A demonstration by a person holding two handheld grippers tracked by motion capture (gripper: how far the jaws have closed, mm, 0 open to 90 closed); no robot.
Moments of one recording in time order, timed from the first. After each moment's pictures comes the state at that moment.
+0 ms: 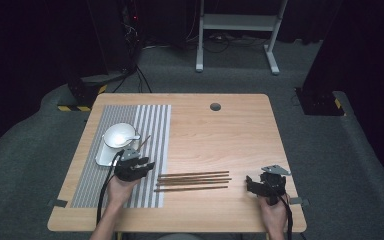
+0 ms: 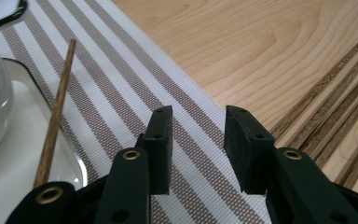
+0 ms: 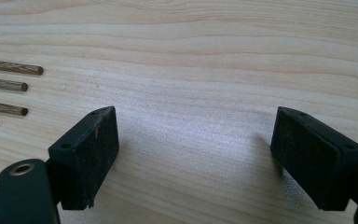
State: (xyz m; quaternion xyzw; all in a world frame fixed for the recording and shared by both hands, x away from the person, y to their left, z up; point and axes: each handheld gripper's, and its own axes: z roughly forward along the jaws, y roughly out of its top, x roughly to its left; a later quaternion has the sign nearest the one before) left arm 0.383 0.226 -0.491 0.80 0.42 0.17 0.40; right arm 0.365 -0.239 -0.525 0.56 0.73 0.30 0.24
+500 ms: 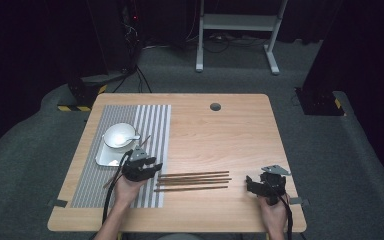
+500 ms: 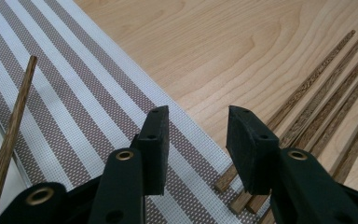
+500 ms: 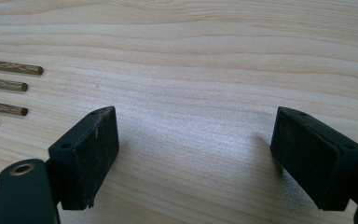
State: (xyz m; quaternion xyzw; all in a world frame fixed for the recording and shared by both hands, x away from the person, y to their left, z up) left arm 0.385 0.204 -0.492 0.81 0.40 0.17 0.40; right arm 0.365 -0.239 -0.525 0.56 0.73 0.30 0.24
